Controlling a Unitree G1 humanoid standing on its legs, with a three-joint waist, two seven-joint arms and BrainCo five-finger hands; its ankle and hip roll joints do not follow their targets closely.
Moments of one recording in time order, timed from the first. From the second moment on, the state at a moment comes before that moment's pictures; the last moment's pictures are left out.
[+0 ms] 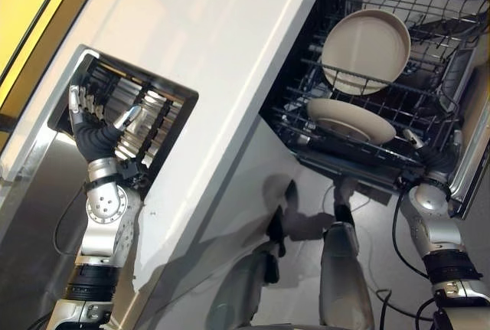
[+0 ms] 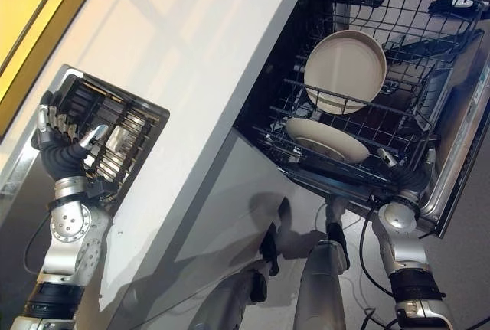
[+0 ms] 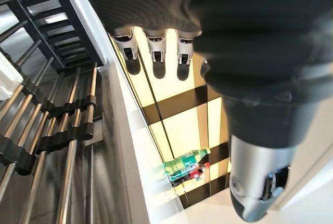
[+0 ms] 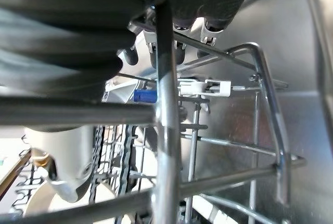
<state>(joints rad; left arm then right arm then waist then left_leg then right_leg) -0.21 0.54 0.04 -0.02 -0.43 -0.38 0.46 -0.31 -0.53 -0.06 0.34 0.40 -0.12 -0.56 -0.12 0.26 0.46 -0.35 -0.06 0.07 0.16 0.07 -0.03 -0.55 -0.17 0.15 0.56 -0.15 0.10</state>
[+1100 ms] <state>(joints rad) -0.20 0.55 0.02 -0.09 -0.46 -0.36 0.49 -0.55 -0.52 0.02 0.44 0.42 -0.06 -0.53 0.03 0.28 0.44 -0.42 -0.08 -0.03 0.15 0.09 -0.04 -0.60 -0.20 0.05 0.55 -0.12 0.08</state>
